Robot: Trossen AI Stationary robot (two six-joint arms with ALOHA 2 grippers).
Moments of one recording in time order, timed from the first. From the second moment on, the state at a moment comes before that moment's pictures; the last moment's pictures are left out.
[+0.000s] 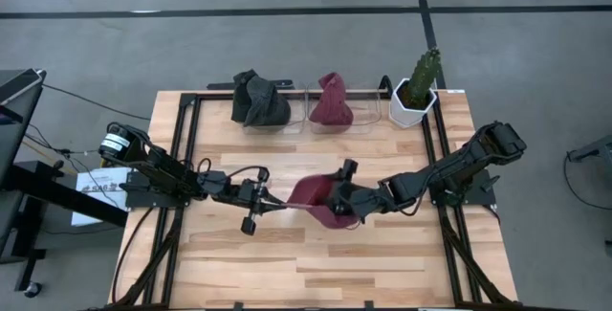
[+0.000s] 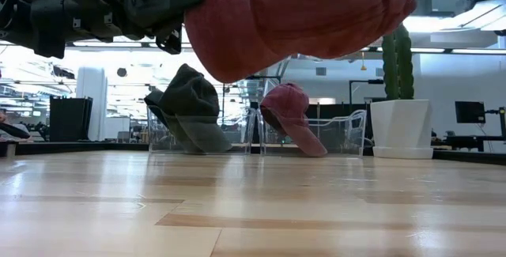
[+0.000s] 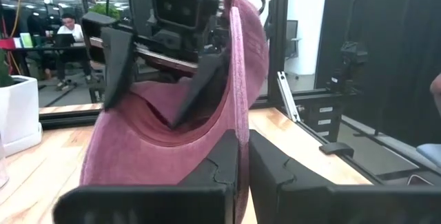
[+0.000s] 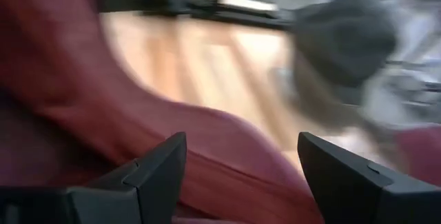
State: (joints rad) left arm -0.30 1.54 0.31 1.31 -0.07 0.07; right arm 0.38 1.55 0.90 0.10 0.65 0.03
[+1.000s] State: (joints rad) left arm -0.30 1.54 0.31 1.30 0.00 0.07; right arm 0.24 1.55 0.90 -0.01 1.31 0.28
